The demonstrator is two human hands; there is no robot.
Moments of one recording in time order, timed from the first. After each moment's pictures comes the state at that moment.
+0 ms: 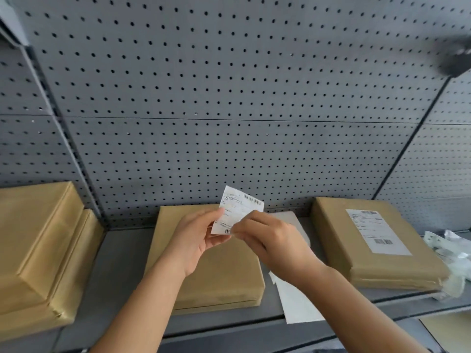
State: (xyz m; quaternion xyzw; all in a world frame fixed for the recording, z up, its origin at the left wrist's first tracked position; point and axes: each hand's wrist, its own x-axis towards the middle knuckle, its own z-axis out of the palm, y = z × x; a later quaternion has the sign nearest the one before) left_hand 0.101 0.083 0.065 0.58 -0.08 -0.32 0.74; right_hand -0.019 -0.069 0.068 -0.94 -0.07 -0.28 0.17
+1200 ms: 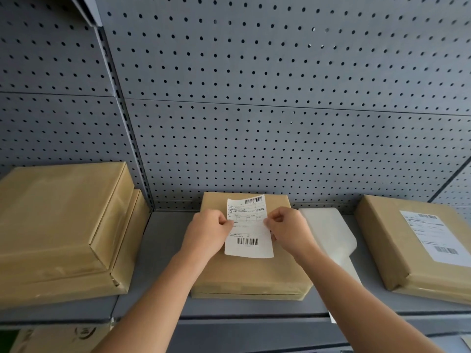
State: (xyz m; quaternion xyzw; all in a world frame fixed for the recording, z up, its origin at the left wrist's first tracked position) left_hand 0.142 0.140 0.024 0.91 -0.17 -0.08 0.36; right_hand 0.063 -0.036 0.023 -0.83 0.30 -0.09 0.46
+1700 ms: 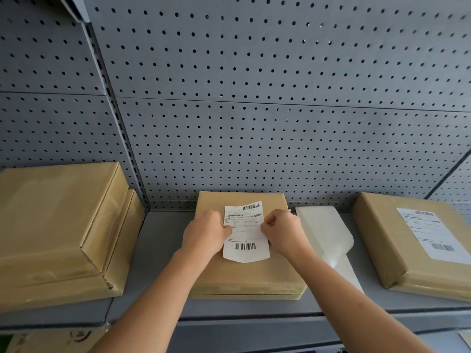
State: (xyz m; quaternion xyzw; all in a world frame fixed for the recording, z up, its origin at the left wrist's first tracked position) left_hand 0.145 0.127 0.023 0.95 -0.19 -0.09 0.23; right_hand 0.065 -0.035 0.014 -0.87 0.30 -0.08 0.38
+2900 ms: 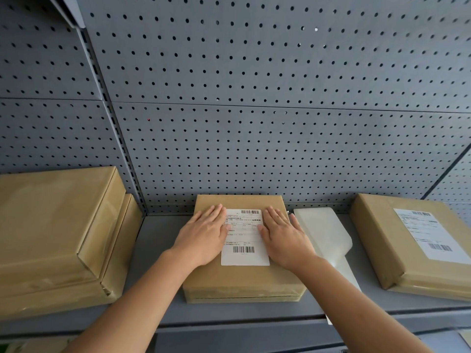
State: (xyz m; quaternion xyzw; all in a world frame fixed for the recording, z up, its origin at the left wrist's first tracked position) left_hand 0.165 0.141 -0.001 0.92 -0.39 -0.07 0.07; right_hand 0.056 -0.048 -0.004 -0.98 0.16 0.00 0.11
